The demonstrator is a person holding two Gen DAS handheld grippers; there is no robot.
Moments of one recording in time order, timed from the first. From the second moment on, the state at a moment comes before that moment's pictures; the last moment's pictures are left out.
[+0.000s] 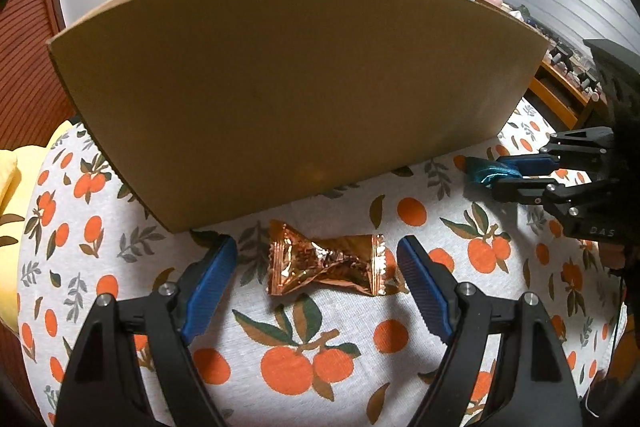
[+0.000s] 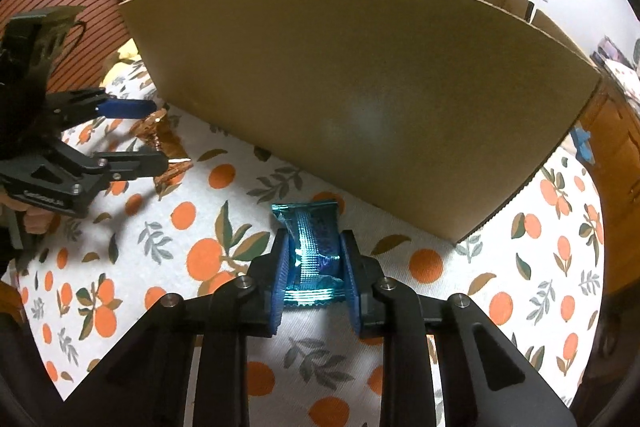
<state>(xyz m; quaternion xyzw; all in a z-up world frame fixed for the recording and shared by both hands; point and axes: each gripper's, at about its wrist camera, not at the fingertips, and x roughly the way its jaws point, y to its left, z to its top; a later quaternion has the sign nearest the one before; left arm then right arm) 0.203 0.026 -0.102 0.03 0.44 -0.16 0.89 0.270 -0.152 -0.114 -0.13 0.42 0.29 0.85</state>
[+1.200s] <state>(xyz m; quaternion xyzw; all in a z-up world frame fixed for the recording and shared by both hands) 0.167 0.021 -0.078 0.05 0.40 -0.17 0.90 0.245 -0.167 -0.095 -0.11 0.40 0.28 0.87</state>
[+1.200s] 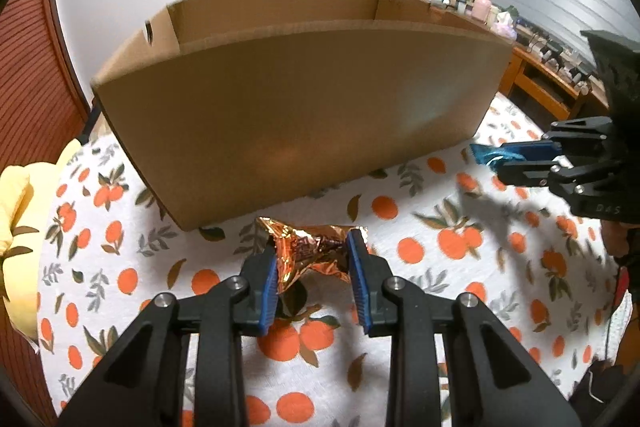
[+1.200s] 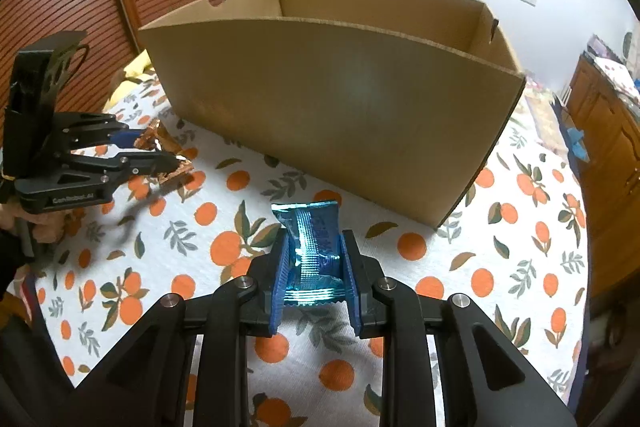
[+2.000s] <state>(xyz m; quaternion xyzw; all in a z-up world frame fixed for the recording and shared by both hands) 0.164 0.014 0.030 0.06 0.30 -0.17 0.94 0.220 -0.170 -0.009 -0.12 0.30 0.28 0.90</state>
